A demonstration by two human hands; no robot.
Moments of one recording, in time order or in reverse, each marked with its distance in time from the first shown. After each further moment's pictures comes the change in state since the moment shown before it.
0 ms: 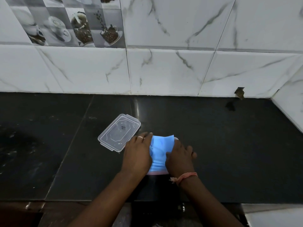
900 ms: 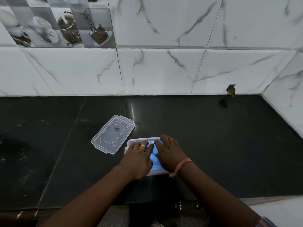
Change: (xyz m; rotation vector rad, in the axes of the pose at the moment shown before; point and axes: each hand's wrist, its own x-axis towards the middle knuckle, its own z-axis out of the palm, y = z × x) left_hand 0.009 -0.015 0.030 0.263 -0.309 0.310; right_hand 0.028 0.012 0.002 -0.254 -0.087 -0.580
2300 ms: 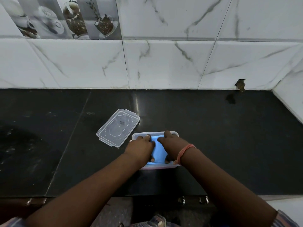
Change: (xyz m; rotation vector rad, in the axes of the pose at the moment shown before) left_hand 0.010 -0.001 -0.024 -0.008 -0.164 -0.050; right_hand 0.019 -0.007 -0.036 -0.076 -0.444 -0.005
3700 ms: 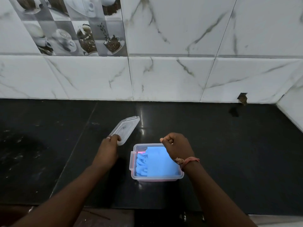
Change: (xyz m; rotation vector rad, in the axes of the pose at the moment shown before) left_hand -0.025 -0.106 0.026 -0.369 0.477 -0.344; right_hand -0.003 0.008 -0.014 0.850 0.668 0.173
